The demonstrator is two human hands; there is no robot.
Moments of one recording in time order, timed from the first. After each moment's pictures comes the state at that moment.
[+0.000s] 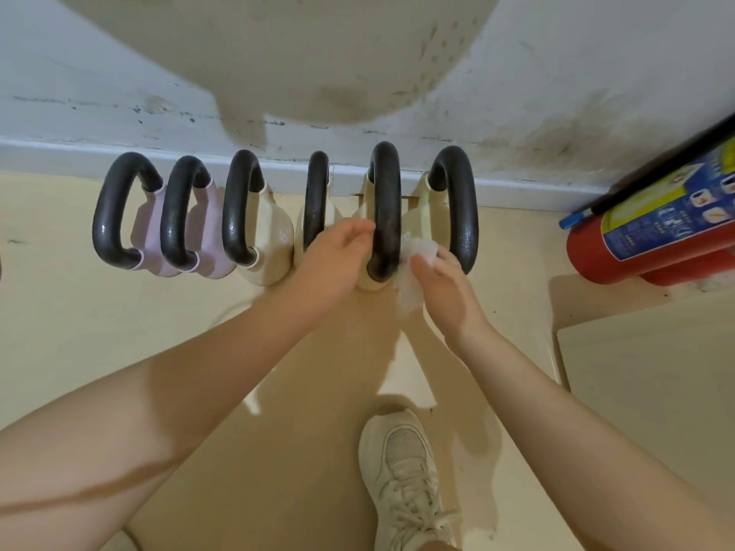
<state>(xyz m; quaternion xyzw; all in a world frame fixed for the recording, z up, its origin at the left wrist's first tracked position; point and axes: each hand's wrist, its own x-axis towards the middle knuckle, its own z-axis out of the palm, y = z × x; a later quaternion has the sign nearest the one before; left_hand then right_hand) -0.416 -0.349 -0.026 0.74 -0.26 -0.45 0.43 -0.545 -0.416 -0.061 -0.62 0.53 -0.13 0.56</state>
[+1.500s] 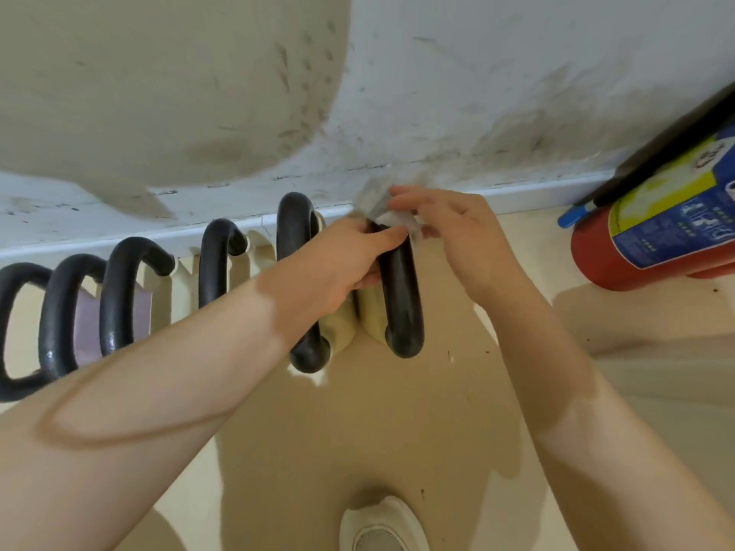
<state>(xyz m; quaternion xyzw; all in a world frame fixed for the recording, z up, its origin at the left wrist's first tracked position) -0.443 -0.511 -0.040 0.69 -0.20 -0.60 0.35 -0.563 -0.572 -0.052 -0.63 0.43 -0.26 0.59</state>
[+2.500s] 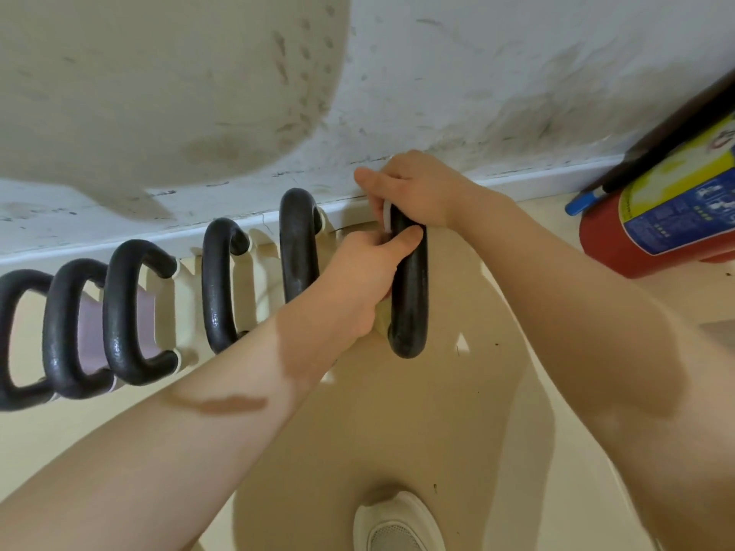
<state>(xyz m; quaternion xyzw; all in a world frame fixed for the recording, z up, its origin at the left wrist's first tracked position) -0.463 -0.500 -0.047 0.69 -0.14 -0.58 0.41 -0.516 -0.619 -0.055 -0.86 0.31 -0.01 0.41</state>
